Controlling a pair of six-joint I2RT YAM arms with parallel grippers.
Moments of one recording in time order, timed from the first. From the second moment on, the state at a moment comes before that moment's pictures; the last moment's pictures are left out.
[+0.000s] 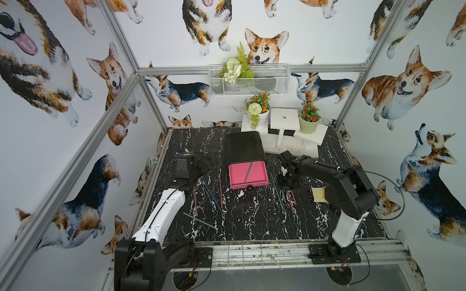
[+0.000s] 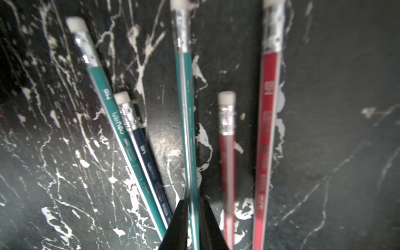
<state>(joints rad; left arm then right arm) -0.10 1.15 0.77 -0.26 0.03 -0.70 0.52 1.81 1.14 -0.78 -0.10 0.50</state>
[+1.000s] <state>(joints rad) -0.10 1.15 0.78 -0.26 0.03 -0.70 0.56 1.81 1.15 -0.83 -0.03 0.50</state>
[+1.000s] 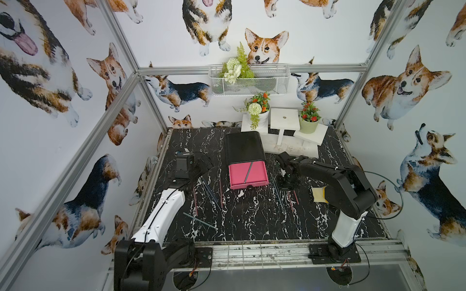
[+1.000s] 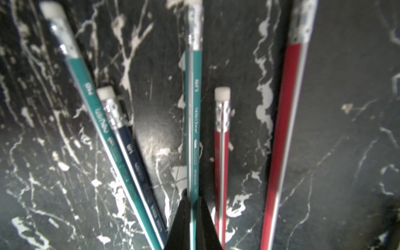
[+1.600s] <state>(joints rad) -0.10 1.15 0.78 -0.26 0.03 -0.70 0.60 1.40 1.22 -0.99 -0.04 0.65</state>
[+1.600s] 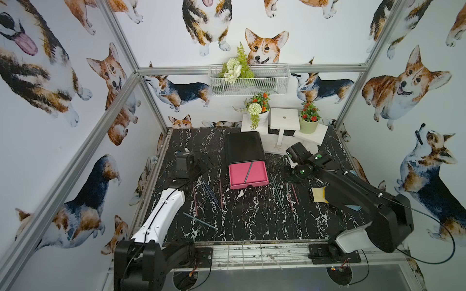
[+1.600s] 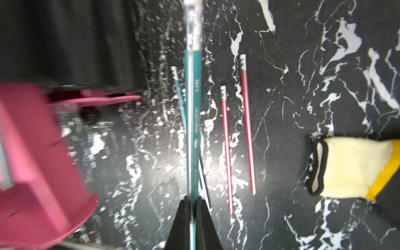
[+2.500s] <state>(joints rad) -0.10 1.15 0.78 -0.26 0.04 -0.70 0.72 1.29 1.07 -0.58 -0.64 1.10</state>
